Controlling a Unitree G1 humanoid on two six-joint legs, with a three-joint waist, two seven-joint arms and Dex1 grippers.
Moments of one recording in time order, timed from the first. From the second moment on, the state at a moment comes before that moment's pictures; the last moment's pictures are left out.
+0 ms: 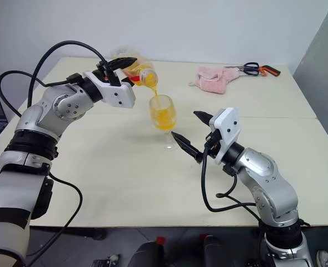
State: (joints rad) left arm -1.11 0.73 -0.27 0.78 0.63 -0.73 -0.22; right arm -0.38 -0.34 0.06 -0.57 0.42 0.60 0.49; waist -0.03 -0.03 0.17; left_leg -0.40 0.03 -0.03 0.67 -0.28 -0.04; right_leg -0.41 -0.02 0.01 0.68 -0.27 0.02
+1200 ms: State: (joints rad) left arm -1.12 0.74 -0.28 0.79 0.65 -0.75 -0.20; right arm -0.34 -0.34 0.10 -0.57 0.42 0.60 0.50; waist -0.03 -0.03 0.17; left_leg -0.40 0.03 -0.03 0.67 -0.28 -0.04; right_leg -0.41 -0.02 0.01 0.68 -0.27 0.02
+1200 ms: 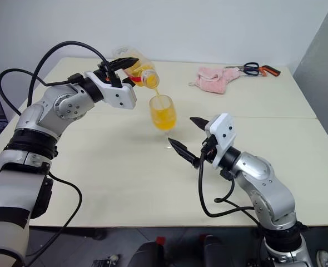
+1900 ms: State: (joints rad) left arm -1.12 0.73 -0.28 0.79 0.65 -0.75 -0.20; right arm -0.34 -0.34 0.10 -0.57 0.42 0.59 0.50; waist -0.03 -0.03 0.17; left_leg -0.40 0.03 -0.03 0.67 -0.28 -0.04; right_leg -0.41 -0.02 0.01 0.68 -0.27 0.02
